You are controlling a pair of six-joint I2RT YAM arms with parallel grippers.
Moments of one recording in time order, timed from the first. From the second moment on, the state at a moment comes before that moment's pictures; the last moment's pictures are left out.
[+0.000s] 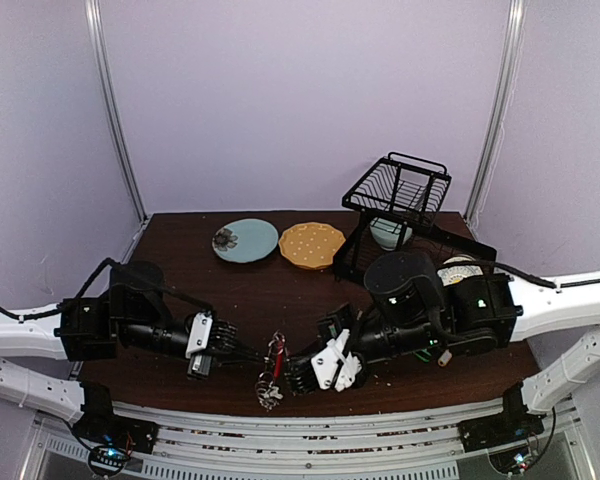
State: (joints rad) left arm -1.14 0.93 0.65 -0.06 0.44 0.51; right arm 1.35 1.33 1.10 -0.28 -0.08 -0.90
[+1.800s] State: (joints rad) left arm -1.14 0.94 0.65 -0.08 0.48 0.51; right arm 1.37 1.41 1.10 -0.16 -0.09 -1.06
